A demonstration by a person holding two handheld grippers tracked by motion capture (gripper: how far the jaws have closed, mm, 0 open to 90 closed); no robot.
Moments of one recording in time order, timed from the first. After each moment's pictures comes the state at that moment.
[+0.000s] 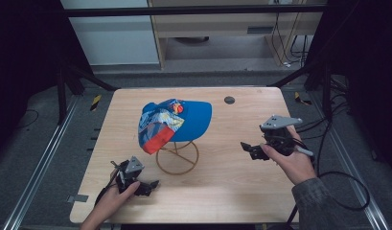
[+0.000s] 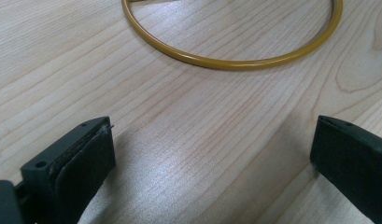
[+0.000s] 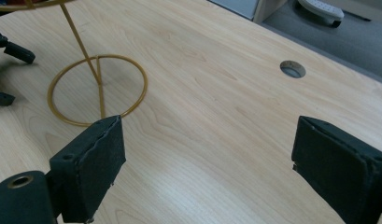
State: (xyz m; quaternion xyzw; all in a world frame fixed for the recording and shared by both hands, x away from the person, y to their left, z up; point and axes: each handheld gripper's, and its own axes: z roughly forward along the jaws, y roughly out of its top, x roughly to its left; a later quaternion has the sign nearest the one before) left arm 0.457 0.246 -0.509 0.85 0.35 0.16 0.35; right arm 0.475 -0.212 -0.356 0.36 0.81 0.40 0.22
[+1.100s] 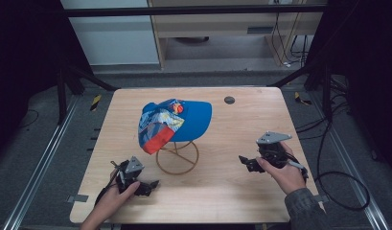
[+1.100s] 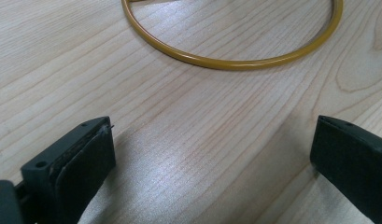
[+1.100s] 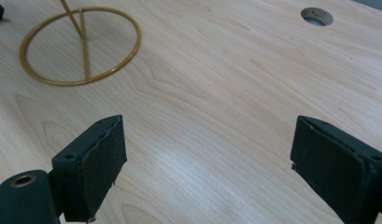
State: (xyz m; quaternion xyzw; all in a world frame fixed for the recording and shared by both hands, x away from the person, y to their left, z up) left arm 0.457 0.246 -0.509 0.85 0.35 0.16 0.35; right arm 0.475 -0.214 -0.424 0.38 0.82 0.38 0.20
